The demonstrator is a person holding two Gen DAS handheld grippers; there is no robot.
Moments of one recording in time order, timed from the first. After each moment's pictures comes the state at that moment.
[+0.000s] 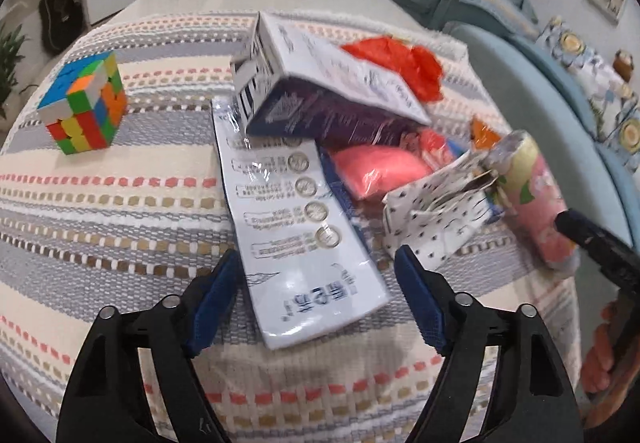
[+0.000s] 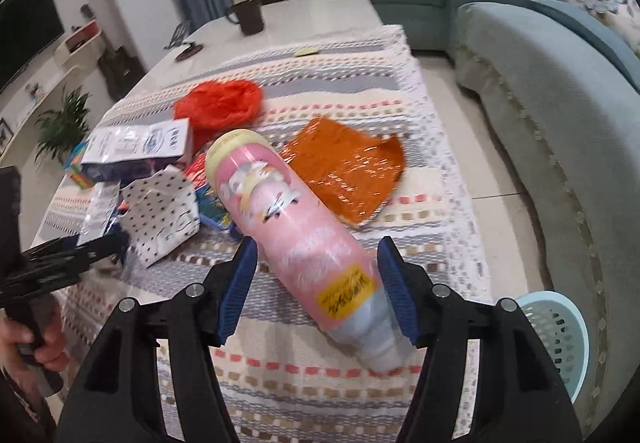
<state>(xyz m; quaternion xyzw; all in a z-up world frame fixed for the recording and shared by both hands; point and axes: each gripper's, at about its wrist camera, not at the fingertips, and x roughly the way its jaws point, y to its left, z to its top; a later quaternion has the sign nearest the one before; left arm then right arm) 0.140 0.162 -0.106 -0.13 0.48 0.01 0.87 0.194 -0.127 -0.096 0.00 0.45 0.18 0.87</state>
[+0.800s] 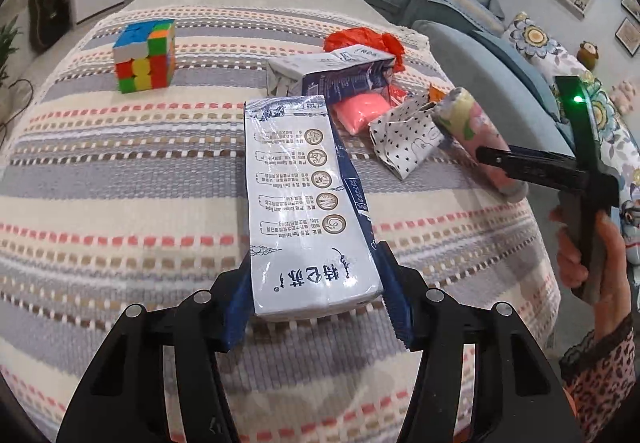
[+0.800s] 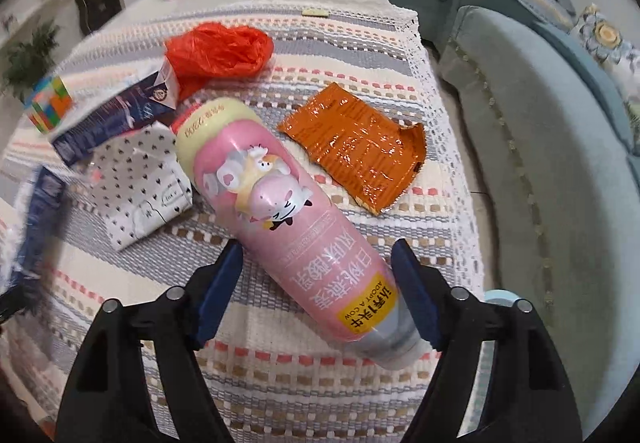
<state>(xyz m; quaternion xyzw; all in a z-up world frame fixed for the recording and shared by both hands) 0.027 0.189 -0.085 -0.15 0.46 -0.05 0.87 0.190 -0.070 -0.103 -0.14 0.50 0.11 0.85</state>
